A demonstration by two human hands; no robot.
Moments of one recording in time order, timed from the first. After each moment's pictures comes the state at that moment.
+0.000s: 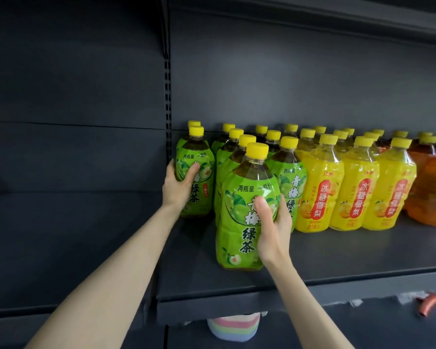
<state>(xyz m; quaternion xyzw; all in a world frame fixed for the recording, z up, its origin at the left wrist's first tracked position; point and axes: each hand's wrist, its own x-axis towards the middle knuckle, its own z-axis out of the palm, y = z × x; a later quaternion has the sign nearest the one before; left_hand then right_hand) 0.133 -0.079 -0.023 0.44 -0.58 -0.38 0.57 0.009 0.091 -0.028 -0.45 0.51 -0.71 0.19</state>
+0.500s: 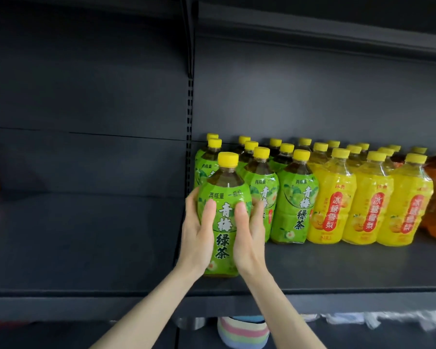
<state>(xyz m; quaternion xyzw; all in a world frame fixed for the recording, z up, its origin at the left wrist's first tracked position) 0.147 0.059 -0.032 0.28 -0.59 -0.40 0.64 0.059 0.084 -0.030 -0.52 0.46 -0.68 0.20</state>
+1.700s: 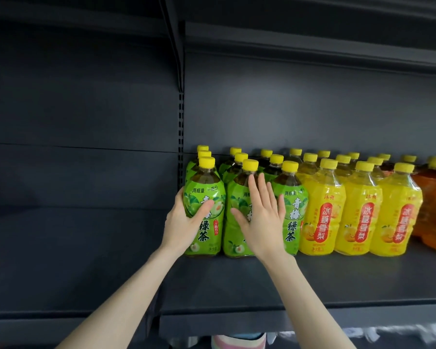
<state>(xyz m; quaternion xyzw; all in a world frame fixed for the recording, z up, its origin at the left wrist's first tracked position) 0.153 -0.007 -0.022 0.44 -0.65 -0.33 0.53 -0.007 0.045 -0.009 -0.62 0.64 -0.42 -0.18</state>
